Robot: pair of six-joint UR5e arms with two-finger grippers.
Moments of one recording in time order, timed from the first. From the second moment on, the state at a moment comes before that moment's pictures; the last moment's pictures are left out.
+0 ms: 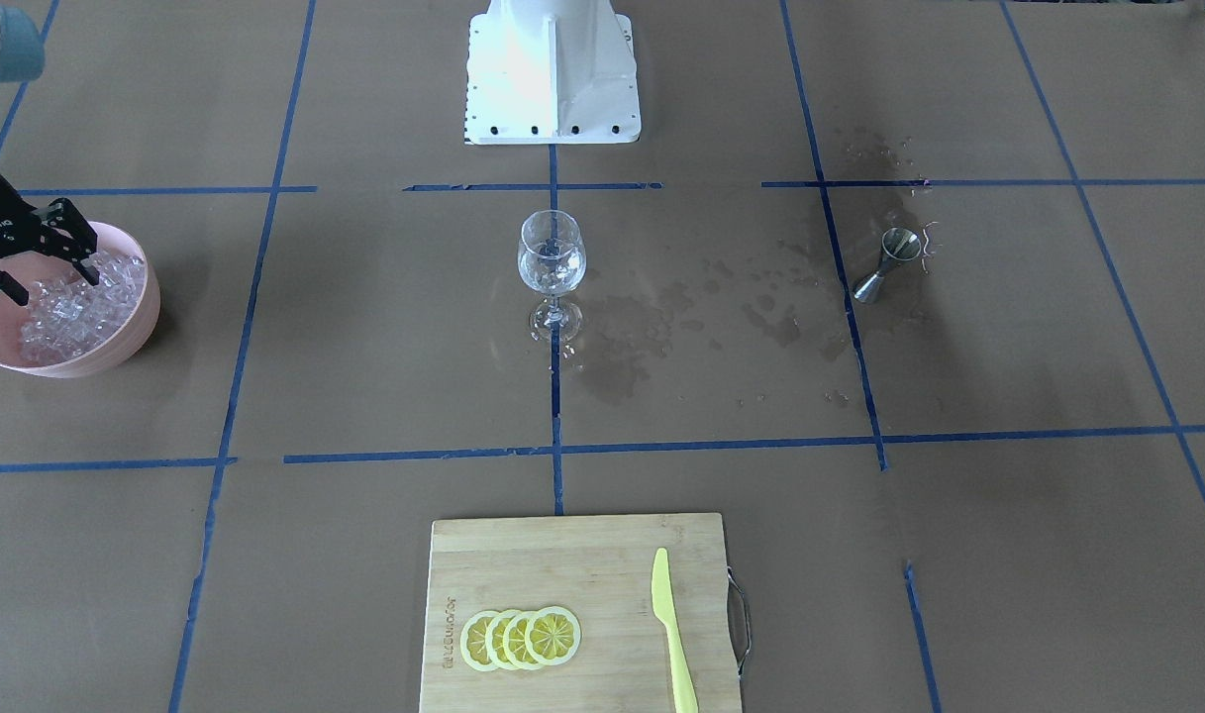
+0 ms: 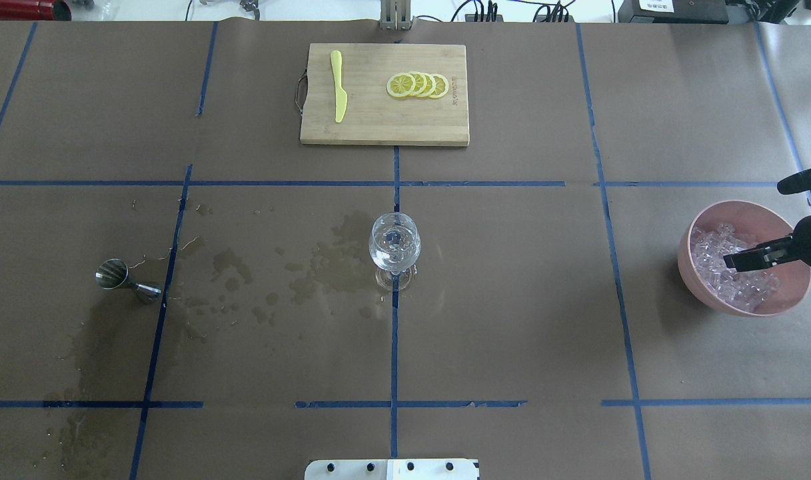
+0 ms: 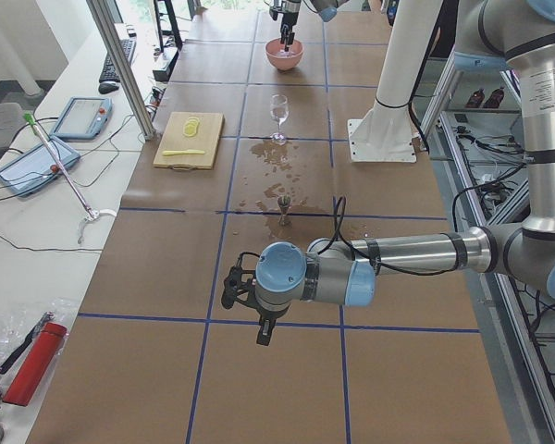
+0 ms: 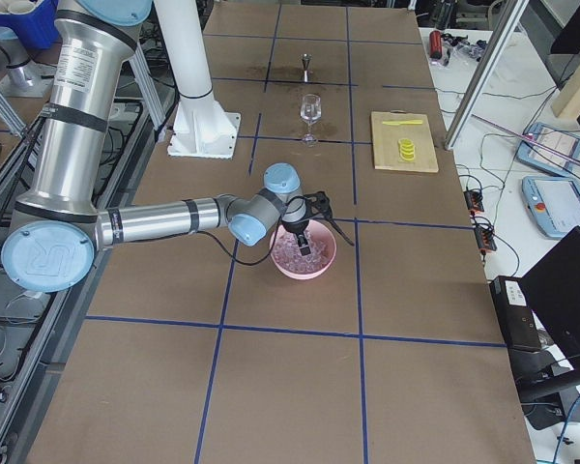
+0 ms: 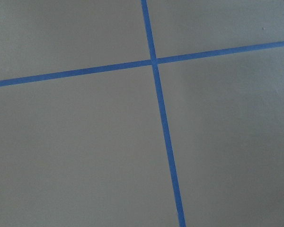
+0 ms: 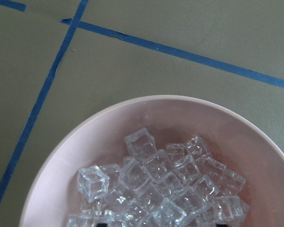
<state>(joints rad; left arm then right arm) -1.64 -1.35 -1.70 -1.77 -2.44 0.13 0.94 -1.82 1.88 -0.90 2.06 0.61</state>
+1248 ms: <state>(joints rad) -1.64 -1.34 -1.70 -1.77 -2.44 0.13 0.91 -1.79 1.84 -0.90 2.02 0.61</state>
